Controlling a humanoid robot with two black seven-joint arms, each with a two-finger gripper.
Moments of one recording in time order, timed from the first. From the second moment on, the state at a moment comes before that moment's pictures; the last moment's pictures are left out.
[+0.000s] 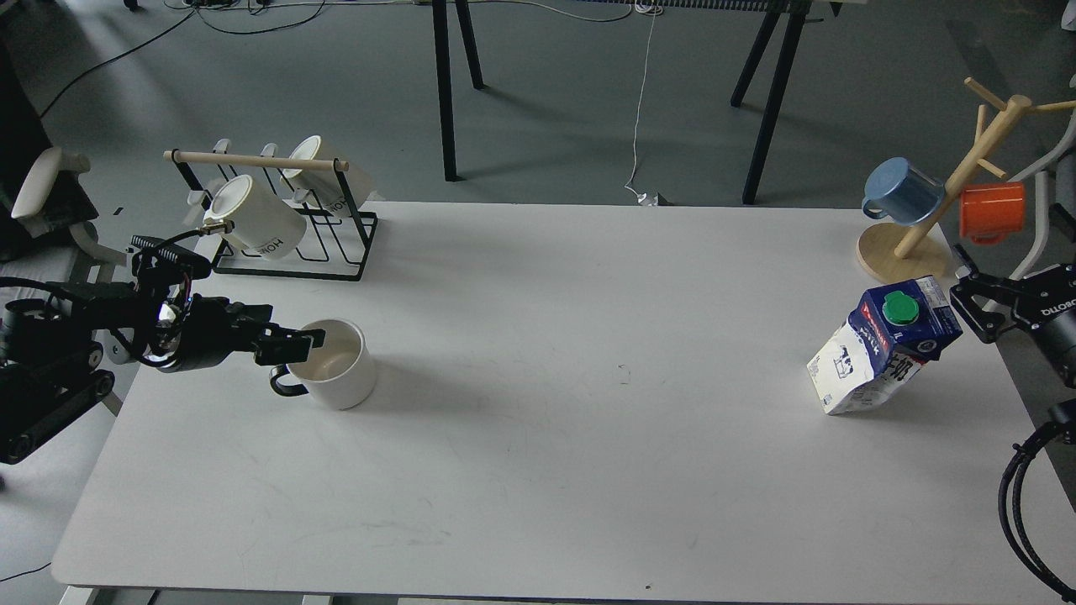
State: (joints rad) left arm -0.68 0.70 -0.40 -0.84 1.88 -0.24 -0.49; right arm 0.19 -0.74 1.05 1.10 0.58 0.49 0.00
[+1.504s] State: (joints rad) left arm -0.67 0.66 -0.41 -0.87 1.84 -0.18 -0.49; right arm 0.16 -0.74 1.06 1.11 0.58 0.49 0.00
